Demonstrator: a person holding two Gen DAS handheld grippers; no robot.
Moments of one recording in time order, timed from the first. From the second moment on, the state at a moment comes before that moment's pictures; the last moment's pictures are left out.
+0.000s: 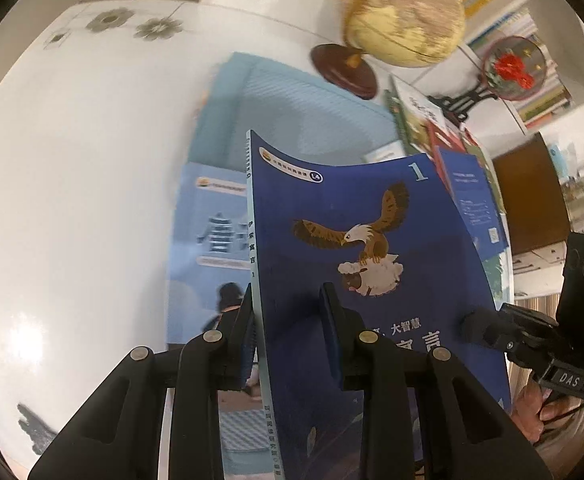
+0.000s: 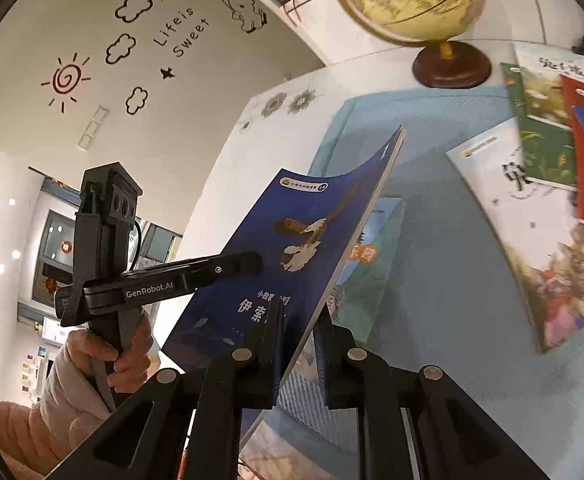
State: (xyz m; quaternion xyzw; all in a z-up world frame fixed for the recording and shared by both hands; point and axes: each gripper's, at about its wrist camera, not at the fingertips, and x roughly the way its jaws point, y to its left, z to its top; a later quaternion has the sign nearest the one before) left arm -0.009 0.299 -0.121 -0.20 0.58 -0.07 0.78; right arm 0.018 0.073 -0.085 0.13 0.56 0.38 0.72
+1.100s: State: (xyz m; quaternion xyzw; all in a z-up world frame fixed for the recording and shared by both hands) left arm 0.004 0.328 -0.188 -0.17 0.64 0.03 0.75; right arm 0.015 0.112 -0.185 0.14 0.64 0.27 0.70
